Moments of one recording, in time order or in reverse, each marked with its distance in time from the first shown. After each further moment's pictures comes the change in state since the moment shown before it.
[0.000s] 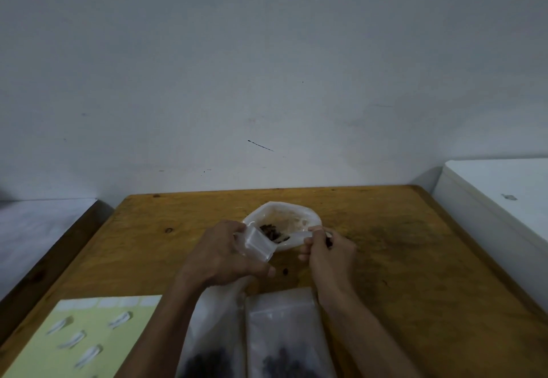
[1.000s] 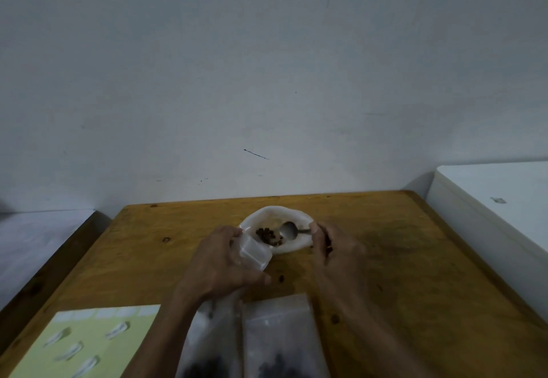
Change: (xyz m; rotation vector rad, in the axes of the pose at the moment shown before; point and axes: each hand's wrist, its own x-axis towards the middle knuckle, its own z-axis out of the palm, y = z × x) left_hand -0.014 0.008 0.003 0.048 0.081 0.060; right_hand -0.002 -0.014 -0.032 -0.480 -0.054 -0.699
